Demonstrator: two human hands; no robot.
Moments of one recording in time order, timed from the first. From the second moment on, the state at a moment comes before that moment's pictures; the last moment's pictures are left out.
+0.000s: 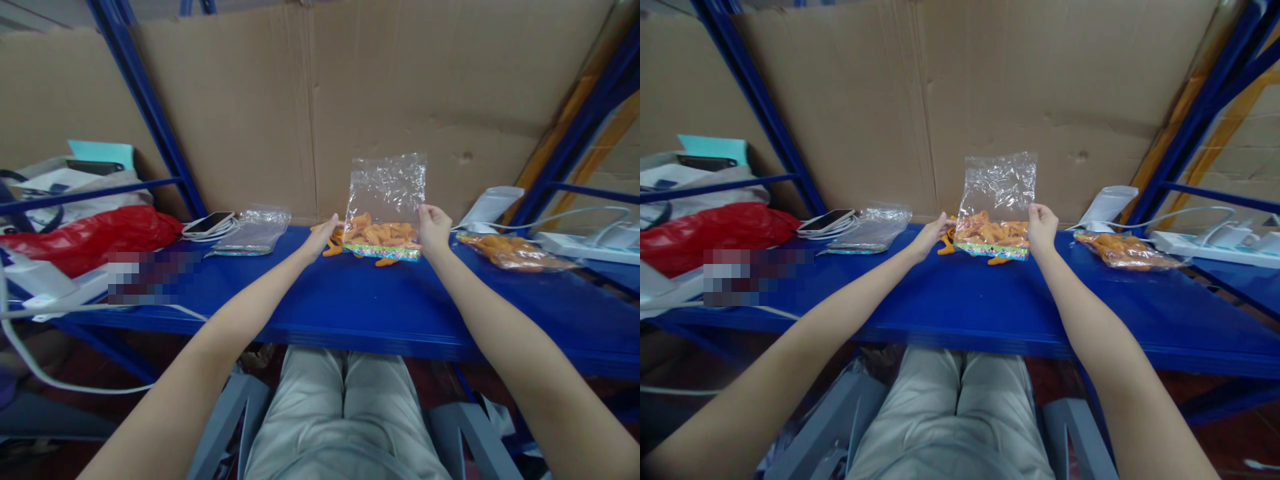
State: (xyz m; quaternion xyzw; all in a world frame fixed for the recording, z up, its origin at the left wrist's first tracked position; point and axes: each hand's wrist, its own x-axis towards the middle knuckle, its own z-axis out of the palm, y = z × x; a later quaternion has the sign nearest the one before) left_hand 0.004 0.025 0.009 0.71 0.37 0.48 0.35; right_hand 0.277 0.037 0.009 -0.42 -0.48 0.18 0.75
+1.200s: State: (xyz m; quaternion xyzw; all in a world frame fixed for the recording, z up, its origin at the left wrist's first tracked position) left_hand 0.002 0.007 0.006 0.86 0.34 0.33 -0.18; right_hand 0.219 -0.011 0.021 -0.37 -0.58 0.22 0.70
